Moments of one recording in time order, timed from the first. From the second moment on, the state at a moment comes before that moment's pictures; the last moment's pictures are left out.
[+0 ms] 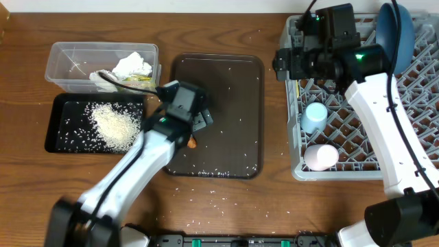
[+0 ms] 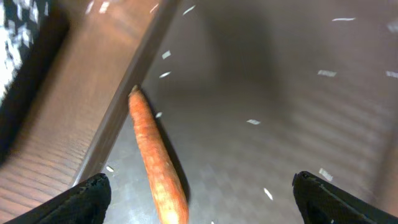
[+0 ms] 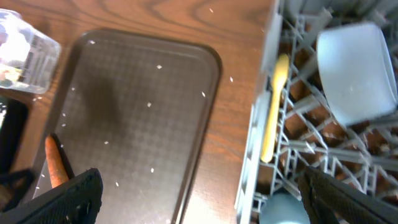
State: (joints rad) left arm -0.44 1.50 0.97 -0.57 -0.25 -0.83; right arm 0.24 1.70 1.69 -0.94 -0.14 0.16
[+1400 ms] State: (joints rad) left arm -0.40 1.69 0.97 -0.61 -0.21 -0.91; right arm 0.23 1.70 1.69 -1.01 -0.10 0.17
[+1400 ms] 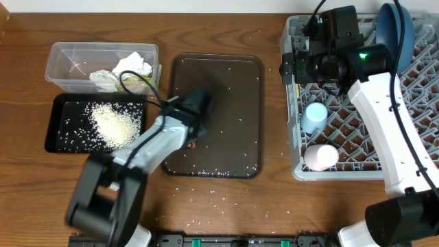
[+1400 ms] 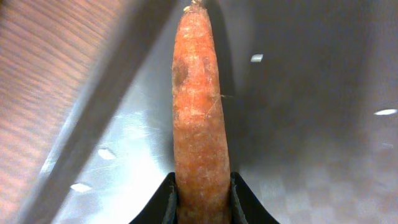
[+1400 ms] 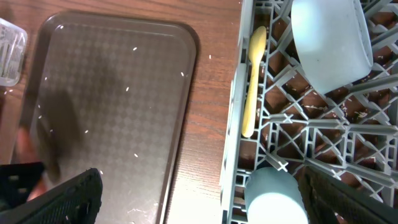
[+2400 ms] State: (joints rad) left arm 0.19 1.67 0.99 -0.54 -0.34 -0.87; right arm 0.23 1.70 1.69 -0.97 -0.10 0.17
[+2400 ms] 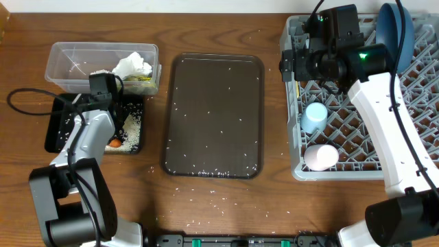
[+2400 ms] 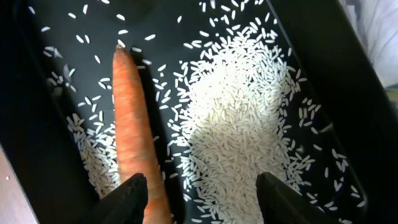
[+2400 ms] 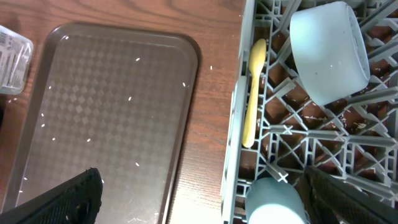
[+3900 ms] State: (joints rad) left arm 0.19 1.21 1.01 -0.60 -0.34 -0.82; right arm 0.15 0.93 1.36 -0.76 0.10 0.10
